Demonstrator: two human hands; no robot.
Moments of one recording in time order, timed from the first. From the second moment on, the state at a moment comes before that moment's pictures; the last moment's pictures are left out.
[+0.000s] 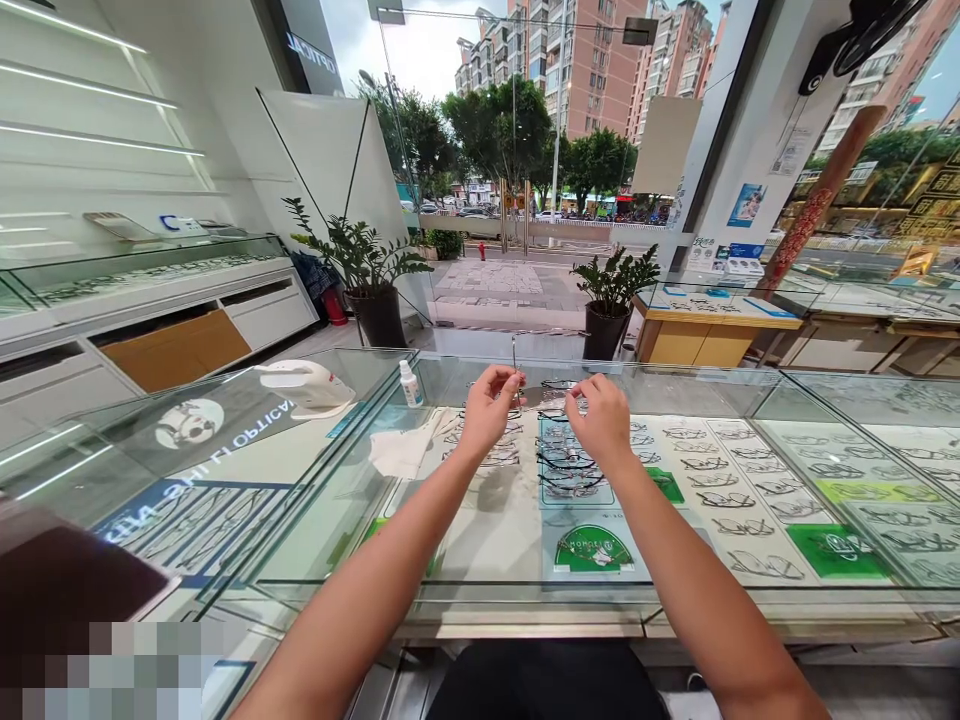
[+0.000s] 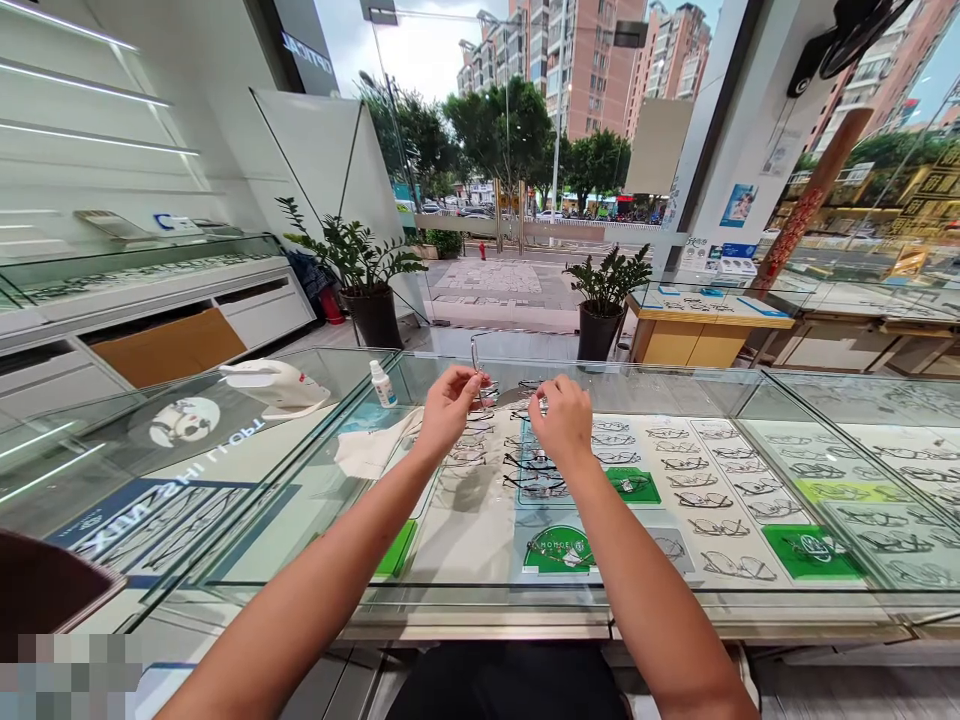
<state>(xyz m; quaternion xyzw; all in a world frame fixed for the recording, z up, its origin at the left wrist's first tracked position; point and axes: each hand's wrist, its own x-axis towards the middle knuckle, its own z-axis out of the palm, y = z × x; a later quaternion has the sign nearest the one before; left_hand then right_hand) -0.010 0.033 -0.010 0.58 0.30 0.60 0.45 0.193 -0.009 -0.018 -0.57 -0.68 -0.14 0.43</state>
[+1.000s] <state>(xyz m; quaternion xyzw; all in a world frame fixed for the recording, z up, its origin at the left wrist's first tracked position) -0.003 0.017 -0.003 0.62 0.26 0.51 0.54 0.163 -0.019 -0.021 -0.41 -0.75 0.05 0.52</state>
